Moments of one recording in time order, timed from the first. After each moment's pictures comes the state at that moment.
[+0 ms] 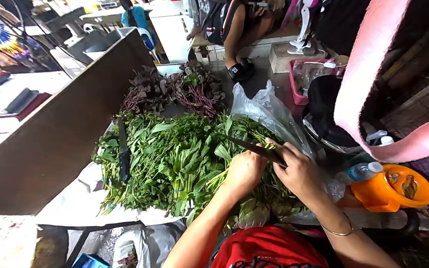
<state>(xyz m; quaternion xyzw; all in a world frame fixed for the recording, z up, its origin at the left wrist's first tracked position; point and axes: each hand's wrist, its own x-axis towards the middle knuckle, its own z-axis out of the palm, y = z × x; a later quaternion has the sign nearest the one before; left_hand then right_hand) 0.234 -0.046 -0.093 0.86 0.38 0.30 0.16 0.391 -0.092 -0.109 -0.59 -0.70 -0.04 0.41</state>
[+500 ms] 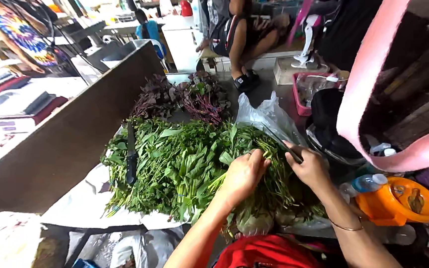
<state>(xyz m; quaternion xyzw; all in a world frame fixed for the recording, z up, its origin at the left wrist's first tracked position) 0.212 -0.046 -0.079 0.86 0.35 0.33 0.15 0.430 -0.071 -0.116 -0.63 -0.67 0.04 0.40</state>
